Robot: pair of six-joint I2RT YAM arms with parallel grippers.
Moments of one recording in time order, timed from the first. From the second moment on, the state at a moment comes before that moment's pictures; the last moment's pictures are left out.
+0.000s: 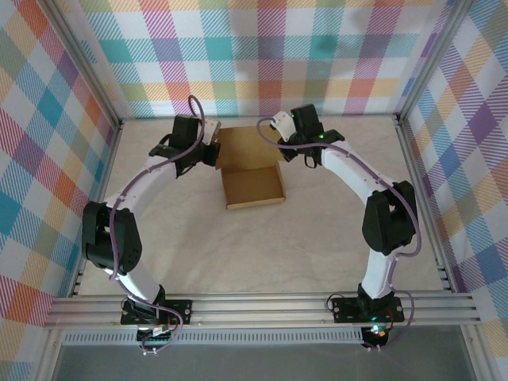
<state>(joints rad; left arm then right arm) -0.31 1.66 1.36 -0.38 0.13 0.01 0.47 1.86 1.61 -0.48 -0.02 -0.33</state>
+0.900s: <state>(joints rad) -0.51 1.76 1.34 -0.17 -0.32 -0.41 0.59 1.74 1.29 -0.15 0.40 0.40</state>
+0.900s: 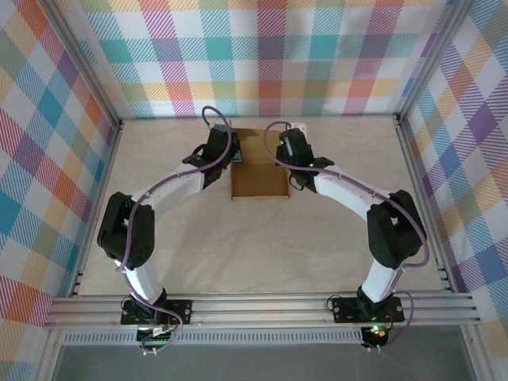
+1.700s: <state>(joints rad) -0.58 1.73 1.09 0.14 -0.43 -0.42 0.67 1.70 1.03 0.16 0.55 0.45</state>
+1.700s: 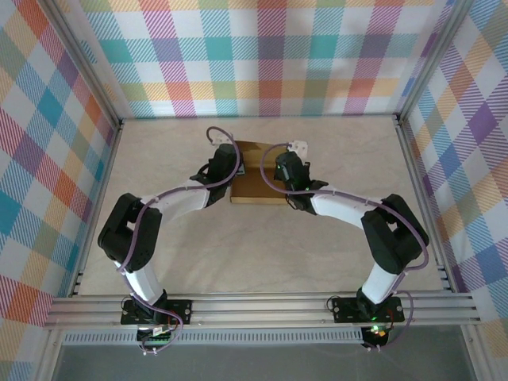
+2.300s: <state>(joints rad) -0.63 1.67 0.85 0.44 -0.53 -0.39 0.74 1.68 0.83 0.45 0.61 0.38</state>
